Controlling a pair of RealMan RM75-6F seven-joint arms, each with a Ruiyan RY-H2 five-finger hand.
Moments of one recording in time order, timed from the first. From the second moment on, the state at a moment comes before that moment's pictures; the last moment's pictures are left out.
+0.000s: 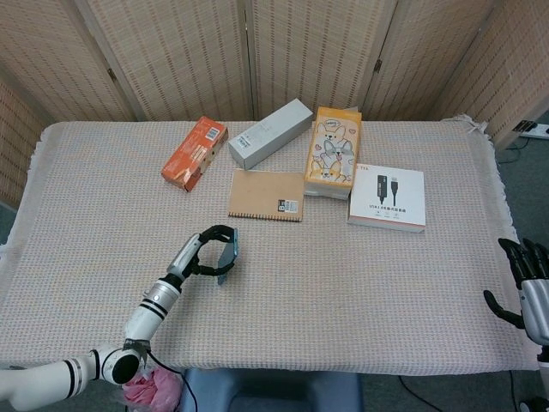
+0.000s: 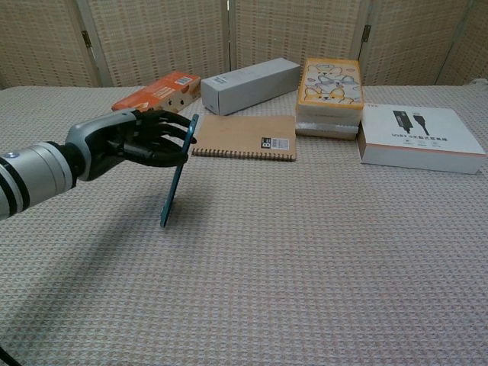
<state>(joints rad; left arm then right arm) -0.66 -1.62 -0.26 -1.43 1.19 0.89 -0.61 0.03 -1.07 0.07 -1.56 -1.52 1.55 0.08</state>
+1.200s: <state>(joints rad) -0.52 -1.48 -0.14 -1.16 1.41 1.07 -0.84 0.03 -1.06 0.08 -1.59 -1.52 1.56 0.05</state>
